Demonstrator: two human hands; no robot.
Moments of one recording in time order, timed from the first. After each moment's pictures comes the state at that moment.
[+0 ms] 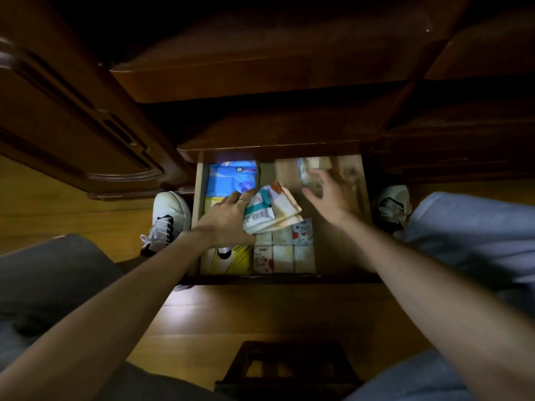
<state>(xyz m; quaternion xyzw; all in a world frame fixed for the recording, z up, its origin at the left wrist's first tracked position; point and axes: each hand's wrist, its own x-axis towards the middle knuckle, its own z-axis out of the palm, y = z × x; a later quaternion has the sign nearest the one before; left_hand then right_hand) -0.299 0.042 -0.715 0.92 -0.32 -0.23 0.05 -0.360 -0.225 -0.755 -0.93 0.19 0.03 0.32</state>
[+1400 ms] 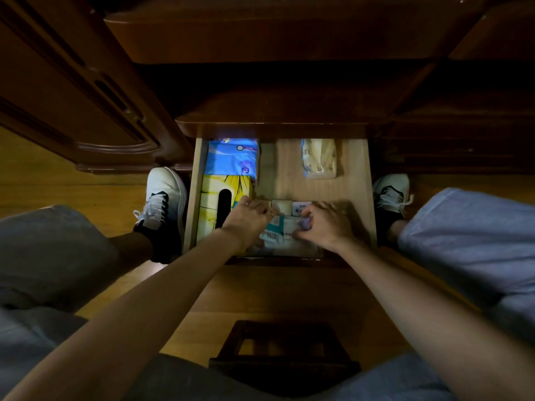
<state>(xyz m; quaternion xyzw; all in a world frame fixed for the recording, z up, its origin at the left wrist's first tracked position) -0.343 0.013 -0.752 0.84 -0.47 -0.19 -0.19 -0.424 -0.190 -0.787 -0.95 0.13 0.20 0.21</state>
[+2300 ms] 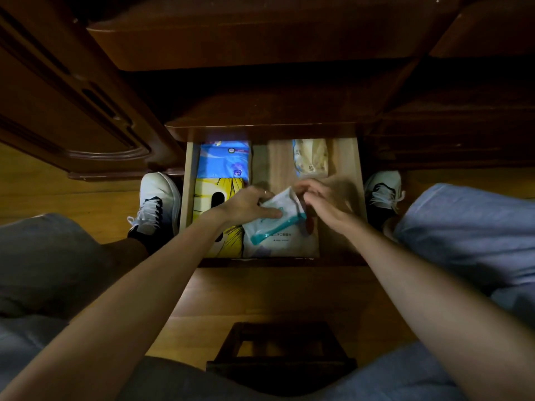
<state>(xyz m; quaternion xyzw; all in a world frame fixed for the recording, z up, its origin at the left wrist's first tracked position) -0.312 -0.004 -0.727 0.81 -0.24 -0.42 0.33 -0.403 -0.206 -0.737 -0.81 0.20 0.15 0.52</state>
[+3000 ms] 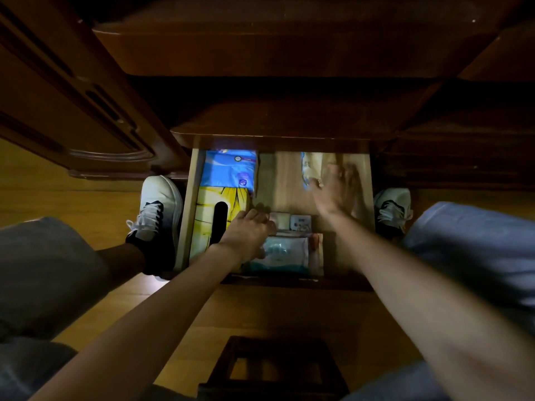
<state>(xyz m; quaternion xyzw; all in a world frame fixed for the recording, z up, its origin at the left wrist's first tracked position) -0.337 0.004 -0.751 0.87 -0.41 -0.26 -0.08 -0.335 -0.219 -0.788 -0.92 0.32 -0.02 0.23</state>
